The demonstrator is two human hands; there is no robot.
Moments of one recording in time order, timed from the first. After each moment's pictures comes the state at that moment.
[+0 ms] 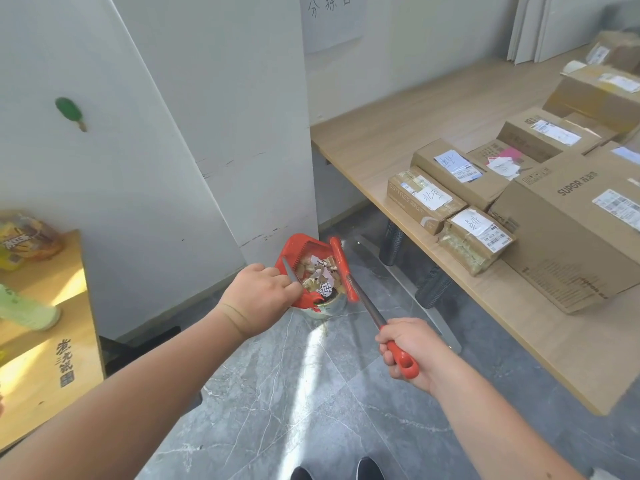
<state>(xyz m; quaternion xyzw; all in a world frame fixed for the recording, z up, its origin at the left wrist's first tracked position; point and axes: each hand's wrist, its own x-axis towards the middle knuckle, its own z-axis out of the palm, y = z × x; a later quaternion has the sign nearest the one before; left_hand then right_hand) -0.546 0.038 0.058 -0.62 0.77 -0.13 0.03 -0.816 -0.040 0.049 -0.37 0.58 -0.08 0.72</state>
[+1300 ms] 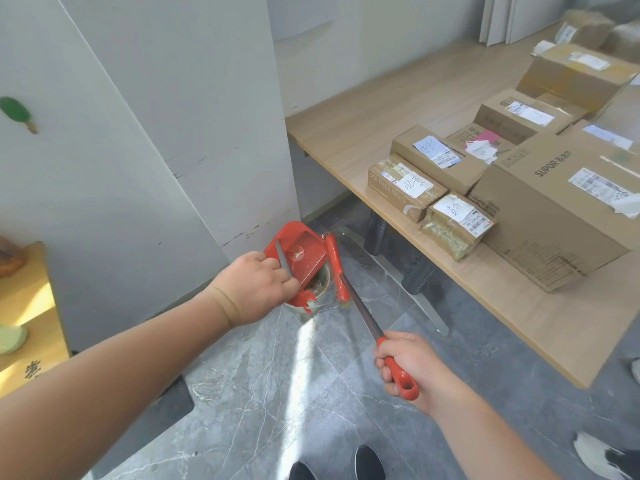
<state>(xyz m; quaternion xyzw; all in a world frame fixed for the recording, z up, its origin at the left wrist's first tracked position) -0.542 0.008 0.071 -0.49 0.85 -0.17 0.05 -0.840 -0.019 0.029 -0.31 0.58 -0.11 0.75</state>
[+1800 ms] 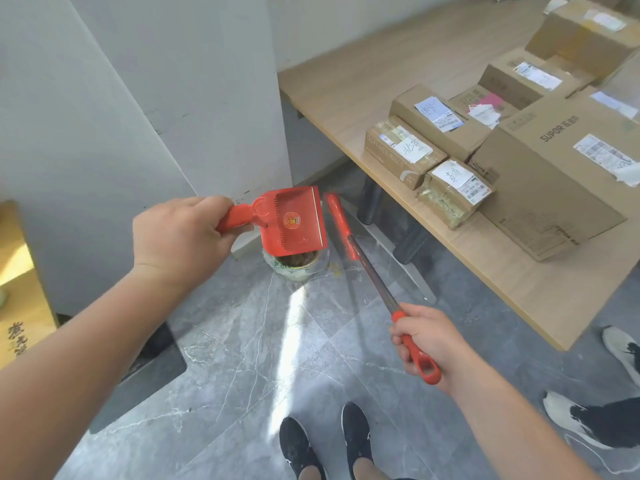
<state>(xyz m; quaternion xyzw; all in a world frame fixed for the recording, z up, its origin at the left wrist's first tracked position) -0.535 0.049 0.107 -0.77 0.59 -0.16 -0.18 -0.870 -0.010 0.039 -0.36 0.60 -0.11 0.70</state>
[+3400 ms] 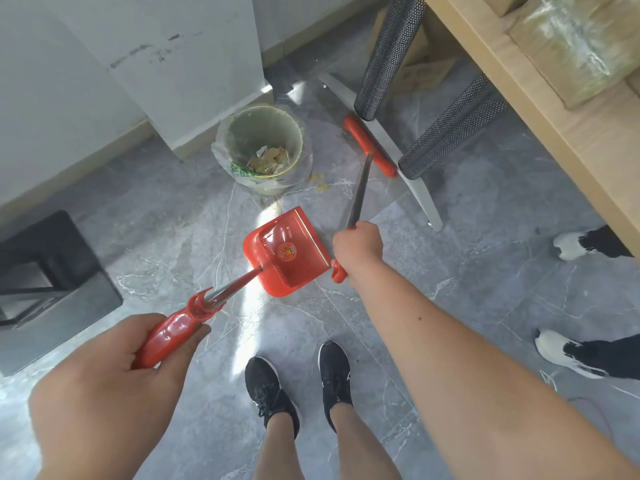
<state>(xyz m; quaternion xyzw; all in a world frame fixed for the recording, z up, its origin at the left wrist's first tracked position) -0.615 0.139 -0.160 -0.90 0.29 0.25 -0.21 -0.764 -0.103 -0.321 -0.41 0.75 -0.05 0.51</state>
